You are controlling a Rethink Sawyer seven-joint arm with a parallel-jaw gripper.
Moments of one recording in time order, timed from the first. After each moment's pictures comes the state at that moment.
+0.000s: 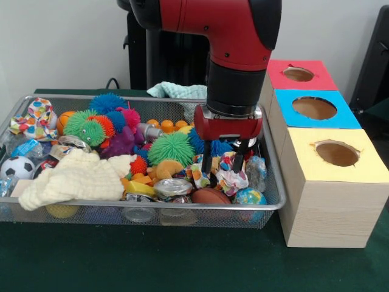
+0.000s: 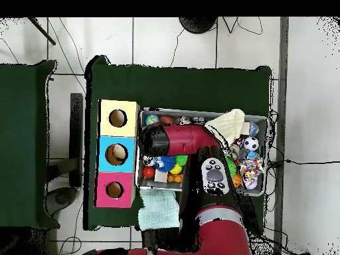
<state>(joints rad) -0.18 -0.49 0.04 1.49 -0.23 0.42 1.57</state>
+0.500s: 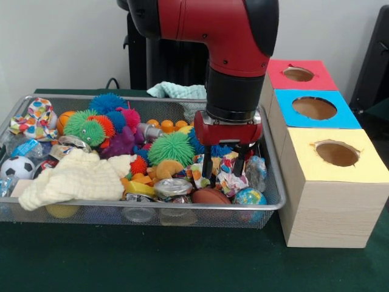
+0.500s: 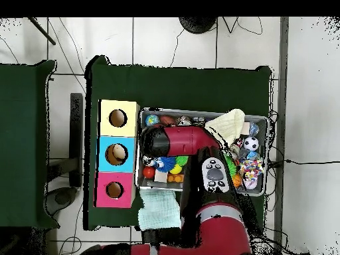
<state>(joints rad) -0.19 -0.47 0.04 1.50 -0.23 0.39 1.57</state>
